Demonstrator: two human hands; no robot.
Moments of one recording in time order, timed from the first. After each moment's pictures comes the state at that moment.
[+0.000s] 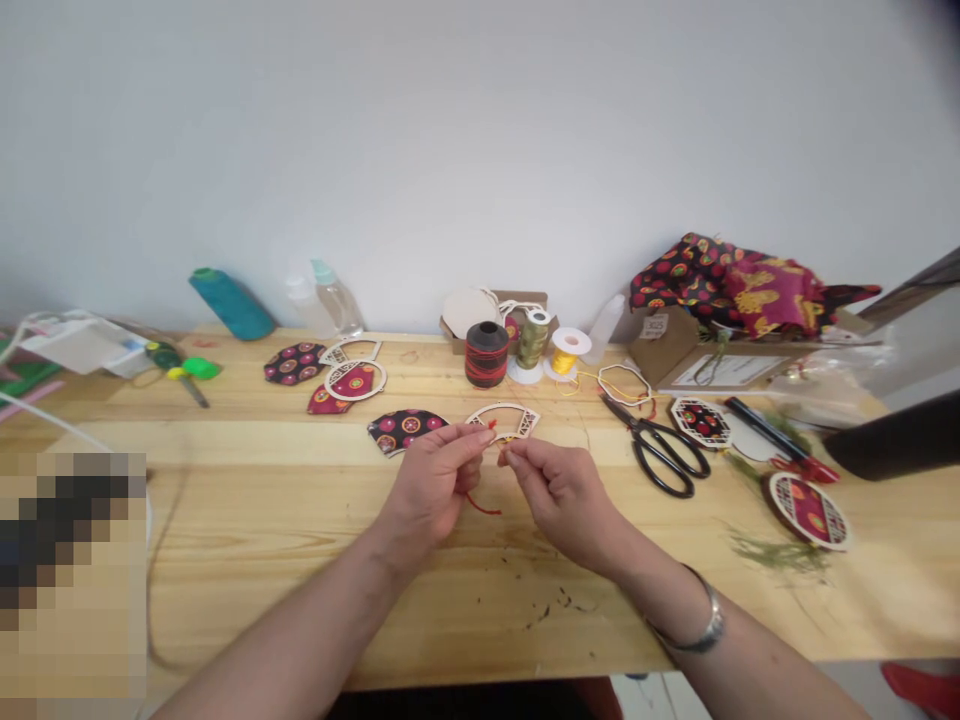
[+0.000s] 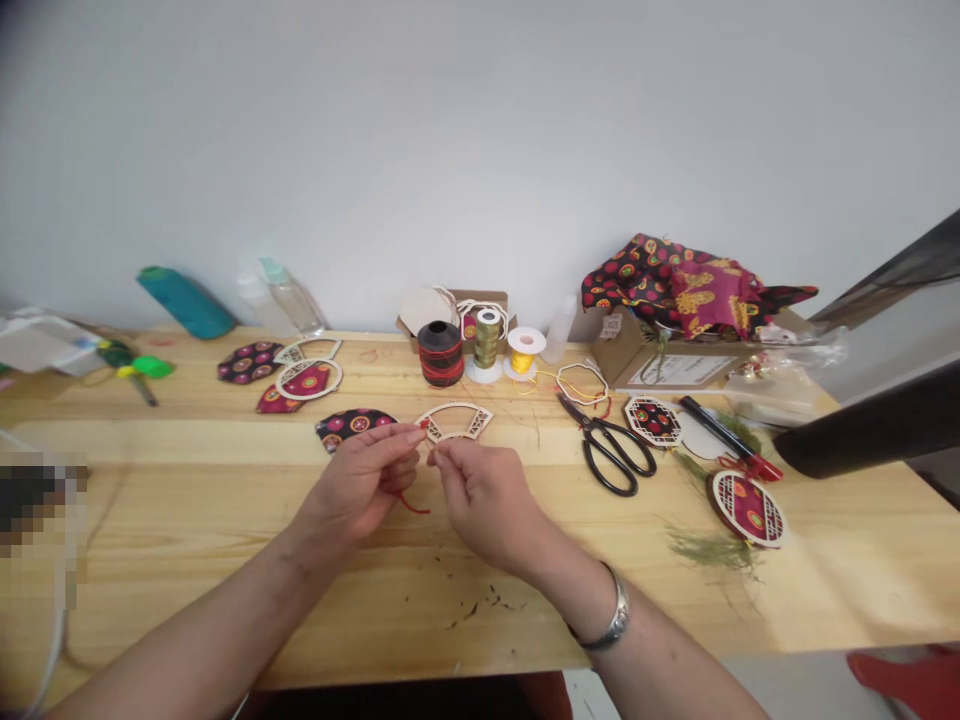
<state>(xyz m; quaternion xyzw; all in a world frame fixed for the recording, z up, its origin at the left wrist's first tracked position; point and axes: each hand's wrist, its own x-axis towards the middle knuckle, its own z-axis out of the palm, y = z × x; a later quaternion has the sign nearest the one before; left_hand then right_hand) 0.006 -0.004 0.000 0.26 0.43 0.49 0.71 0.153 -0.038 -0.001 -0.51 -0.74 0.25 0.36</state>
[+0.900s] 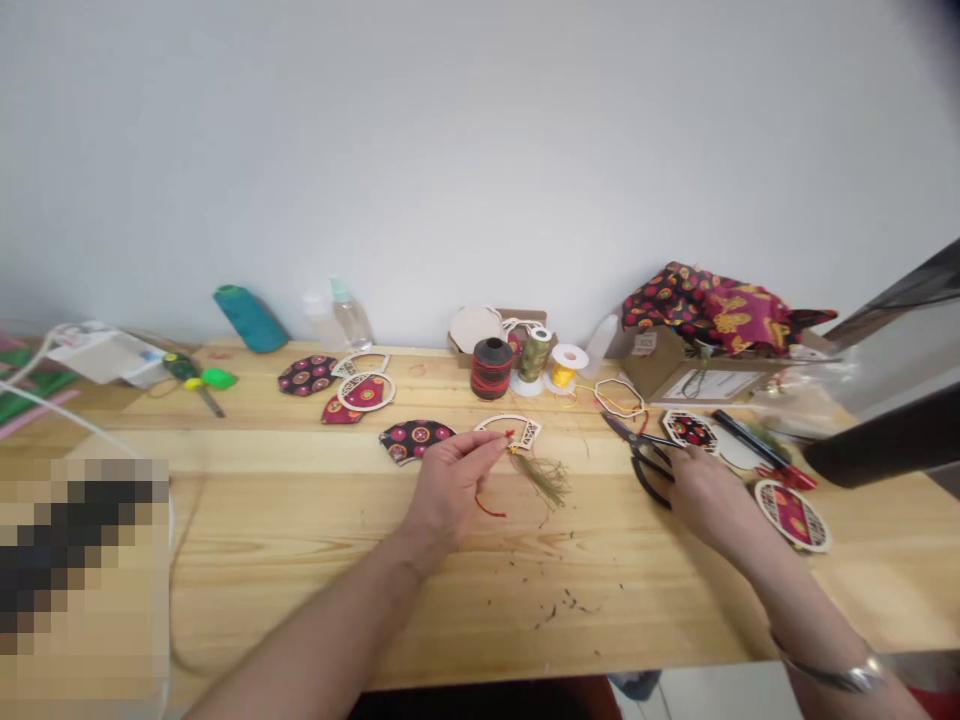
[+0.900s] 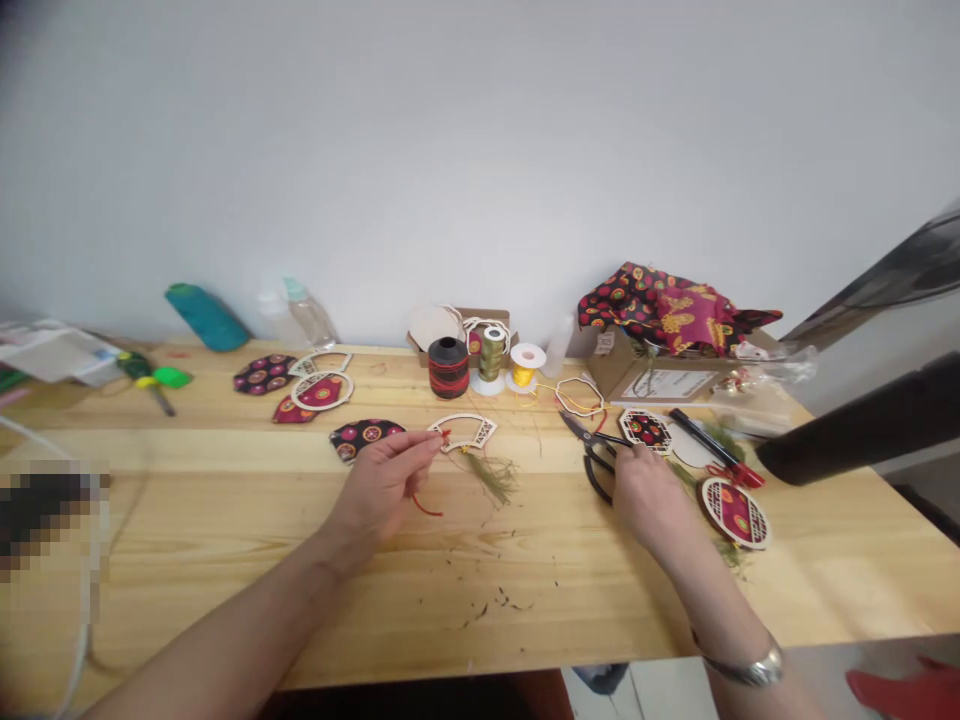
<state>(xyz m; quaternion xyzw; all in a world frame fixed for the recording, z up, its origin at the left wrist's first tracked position) 0.008 -0.007 -0.006 0.34 0.45 0.51 0.65 0.297 -0.056 -0.020 -0.76 -0.65 -0.06 -0.06</state>
